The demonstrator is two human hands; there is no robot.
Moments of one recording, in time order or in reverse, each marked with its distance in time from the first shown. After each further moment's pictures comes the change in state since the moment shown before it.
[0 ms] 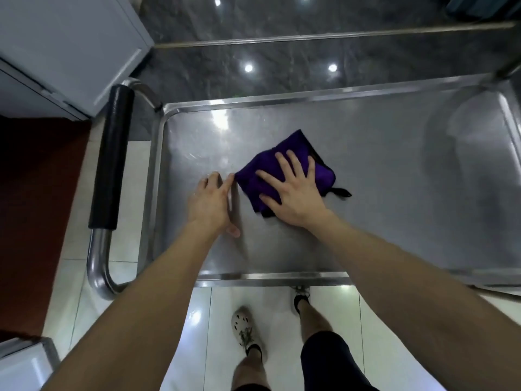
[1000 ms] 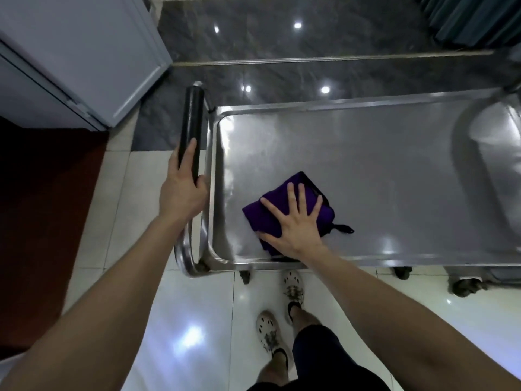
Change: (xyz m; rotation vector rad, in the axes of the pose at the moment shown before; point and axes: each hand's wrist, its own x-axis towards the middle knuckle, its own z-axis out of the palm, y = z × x) left_hand -0.040 -0.209 -0.017 -0.590 0.457 0.000; right_hand -0.041 -0.184 0.039 -0.004 -0.094 0.185
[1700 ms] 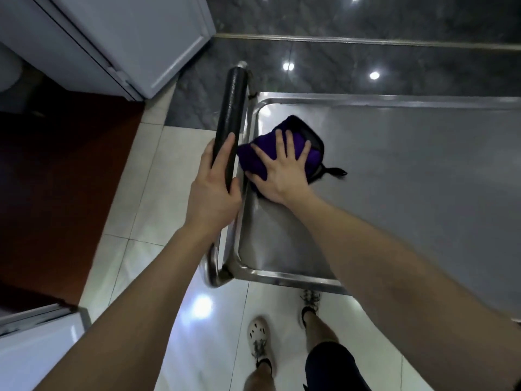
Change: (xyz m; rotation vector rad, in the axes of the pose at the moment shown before) left_hand 0.018 -0.010 0.002 -0.074 0.051 0.006; right_hand 0.198 -0.085 -0.033 0.016 0.062 -0.147
